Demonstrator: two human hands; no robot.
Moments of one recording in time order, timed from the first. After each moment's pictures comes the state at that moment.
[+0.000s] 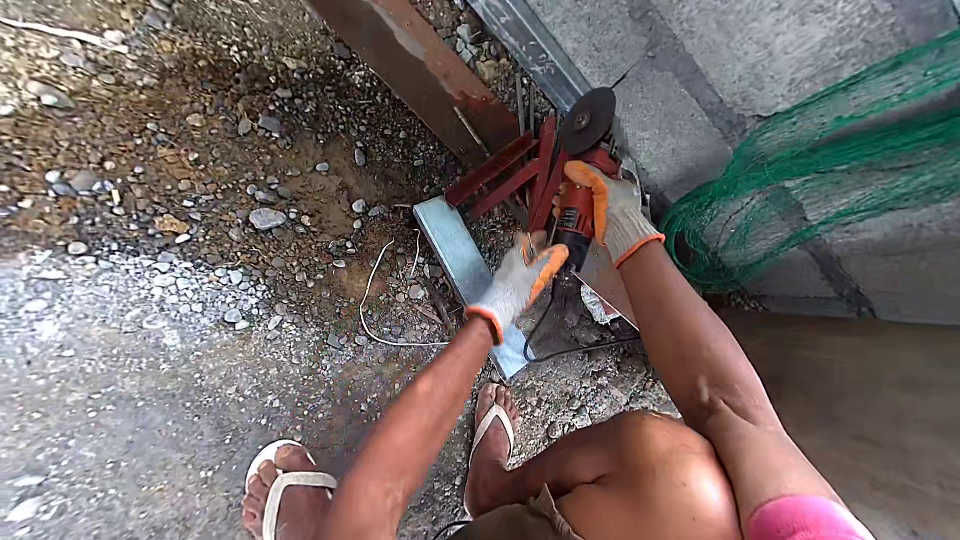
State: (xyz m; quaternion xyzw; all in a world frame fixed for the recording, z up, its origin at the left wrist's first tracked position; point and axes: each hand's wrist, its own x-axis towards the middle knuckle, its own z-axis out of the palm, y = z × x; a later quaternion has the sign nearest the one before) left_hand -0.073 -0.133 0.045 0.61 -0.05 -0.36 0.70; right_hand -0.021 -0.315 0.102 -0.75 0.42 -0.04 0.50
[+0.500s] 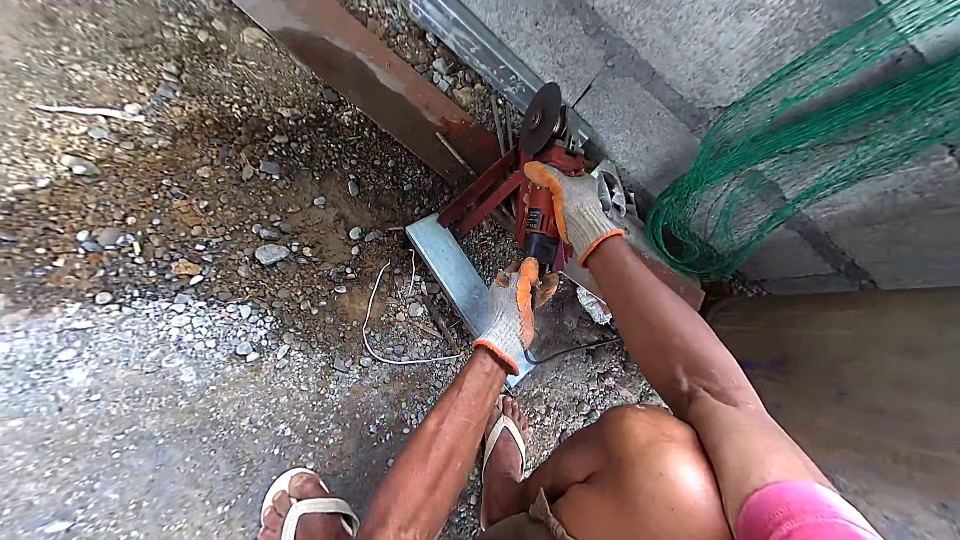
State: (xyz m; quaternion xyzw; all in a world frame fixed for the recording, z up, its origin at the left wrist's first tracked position) left_hand -0.117 -0.149 0.053 0.38 0.20 -0.35 0.84; right_hand -0.013 -0.286 0.106 -0.76 0.40 -0.11 0.51
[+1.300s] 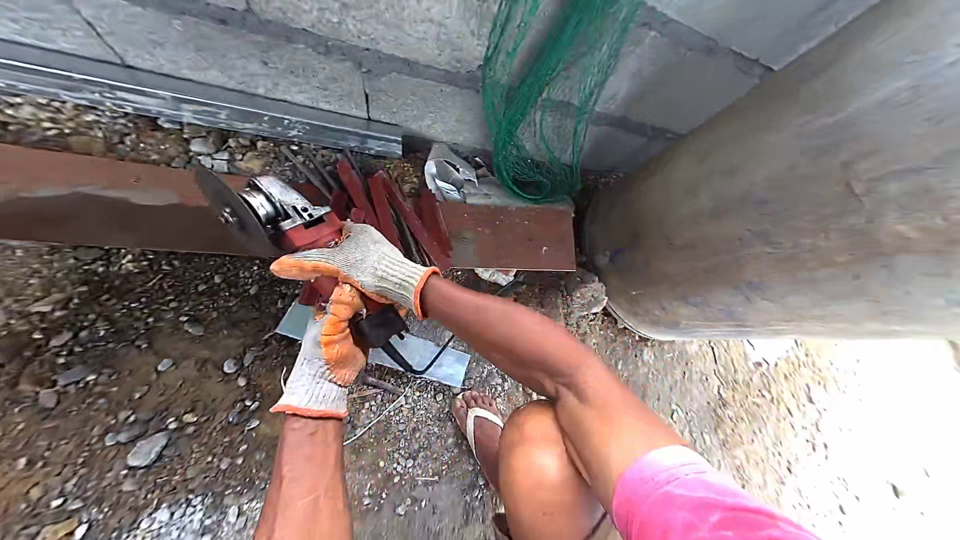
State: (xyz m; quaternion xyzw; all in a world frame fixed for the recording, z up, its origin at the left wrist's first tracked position) left_hand -0.030 -0.104 0.098 0.45 -0.07 -0.43 0.78; right_hand -0.032 -0.241 0.175 -0.74 0.28 0.02 0.61
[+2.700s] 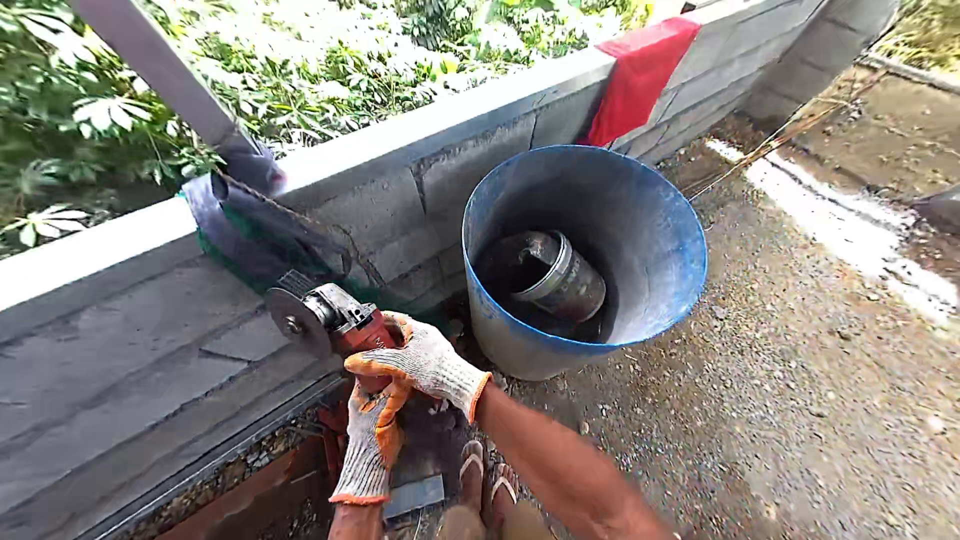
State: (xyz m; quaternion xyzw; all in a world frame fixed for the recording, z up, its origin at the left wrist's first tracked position) left_hand -0.245 -0.398 0.705 0.56 -0.27 -0.45 0.64; right_hand -0.344 -0.495 0.770 -0.57 0.40 -0.25 0.67
